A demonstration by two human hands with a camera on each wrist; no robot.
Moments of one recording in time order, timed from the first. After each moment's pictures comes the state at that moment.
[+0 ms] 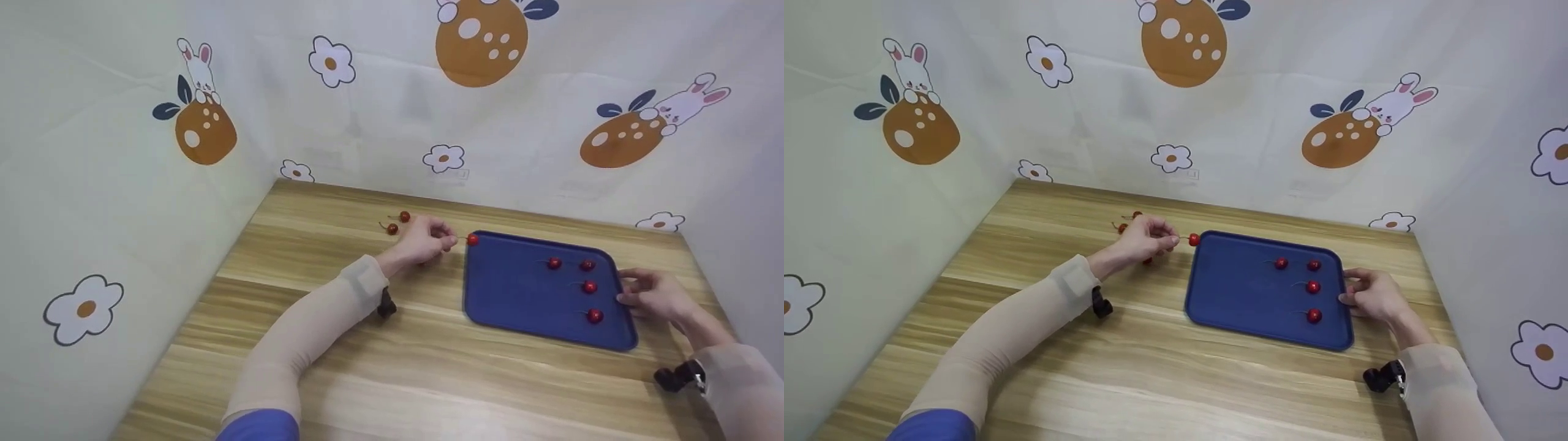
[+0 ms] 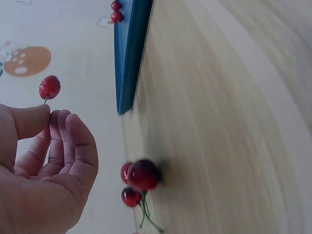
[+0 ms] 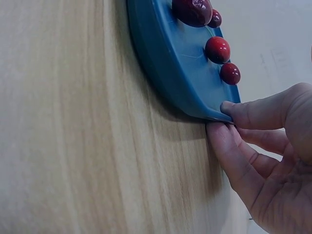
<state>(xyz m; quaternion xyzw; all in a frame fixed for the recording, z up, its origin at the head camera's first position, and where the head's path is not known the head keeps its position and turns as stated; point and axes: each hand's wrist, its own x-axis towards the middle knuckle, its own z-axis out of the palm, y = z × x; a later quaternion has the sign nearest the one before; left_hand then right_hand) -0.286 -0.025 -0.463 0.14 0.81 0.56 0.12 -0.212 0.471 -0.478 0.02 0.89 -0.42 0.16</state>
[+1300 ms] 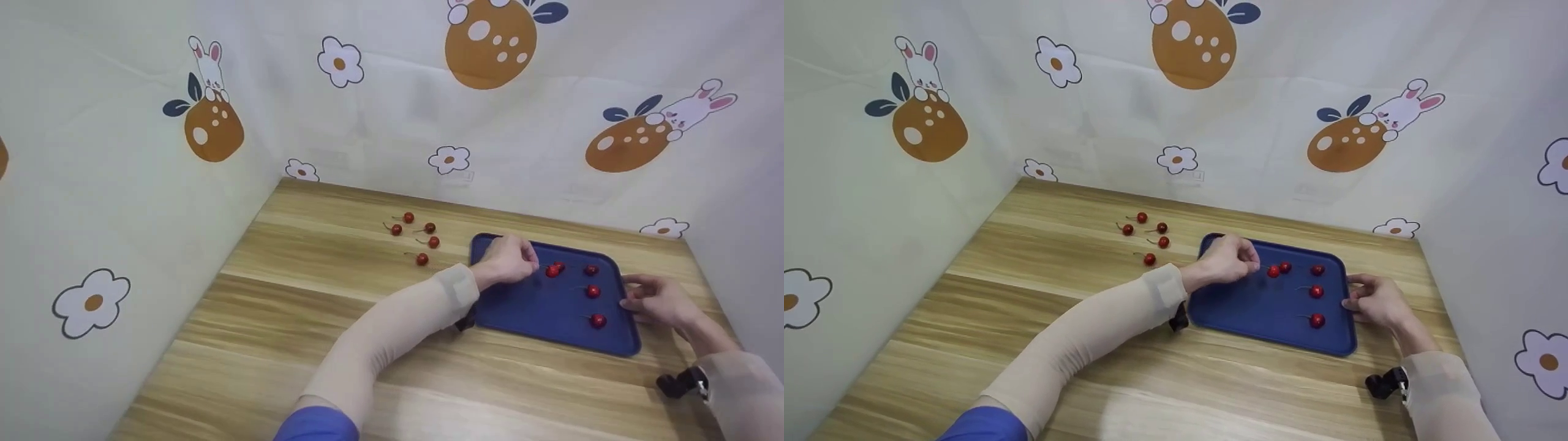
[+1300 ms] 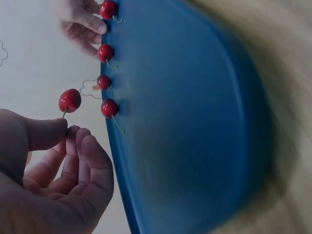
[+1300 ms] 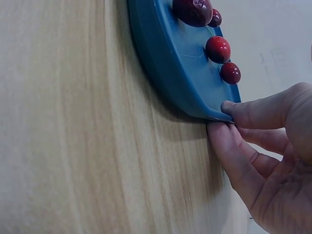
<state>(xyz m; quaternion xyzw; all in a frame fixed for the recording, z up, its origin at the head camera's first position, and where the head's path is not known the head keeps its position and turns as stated) -0.263 0.122 -0.462 0.18 0.91 0.38 0.07 -0.210 0.471 -0.481 0.02 0.89 -0.42 0.16</state>
